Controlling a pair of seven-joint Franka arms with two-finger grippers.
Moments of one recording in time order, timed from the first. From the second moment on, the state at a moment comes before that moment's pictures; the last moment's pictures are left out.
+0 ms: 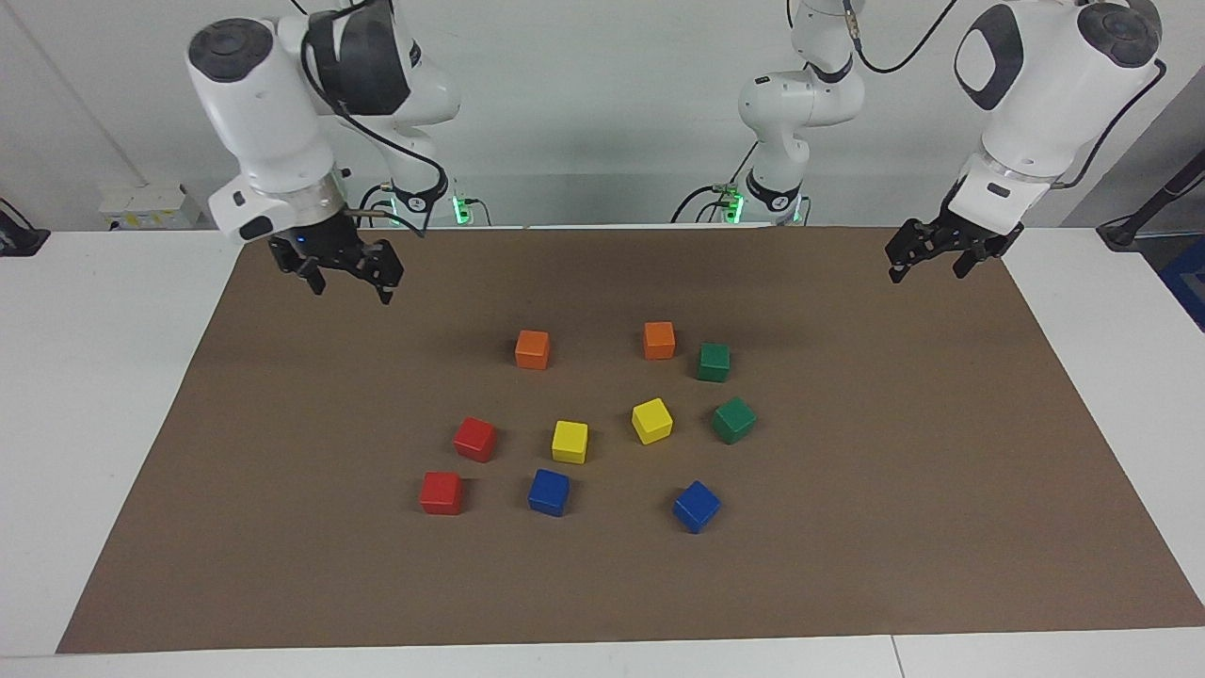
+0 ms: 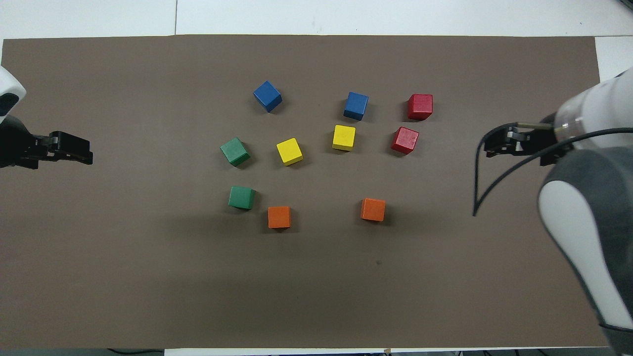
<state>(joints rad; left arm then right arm) 0.04 -0.01 -0.09 -1.67 0.00 1.62 -0.05 0.15 0.01 0.01 -1.78 -0.02 1.77 0.41</state>
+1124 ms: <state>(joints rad) 0.04 -0.01 -0.09 -1.67 0.00 1.62 -0.05 0.25 0.38 0.01 -1.79 -0.02 2.24 0.60</state>
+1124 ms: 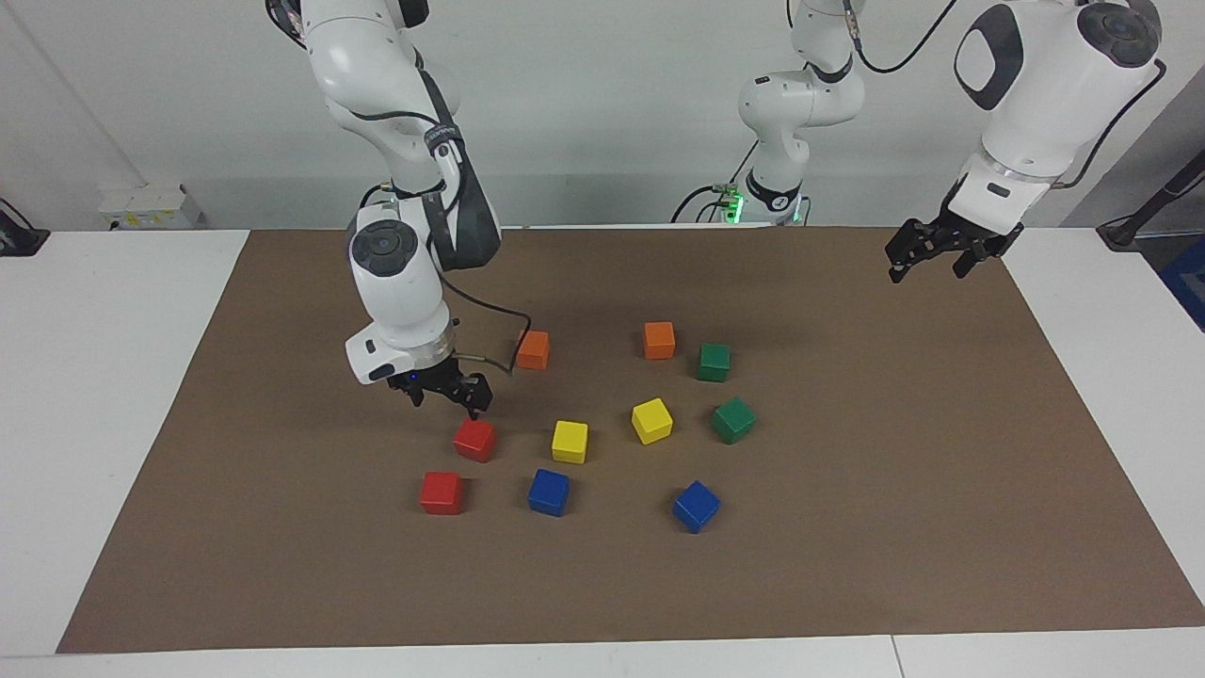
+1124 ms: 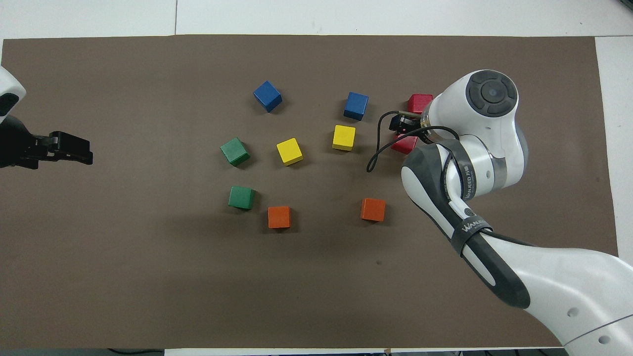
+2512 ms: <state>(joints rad) -0.06 0.01 -0.11 -1.76 -0.01 1.80 -0.44 0.23 0.45 -0.01 -1.74 -0.03 2.24 0.46</state>
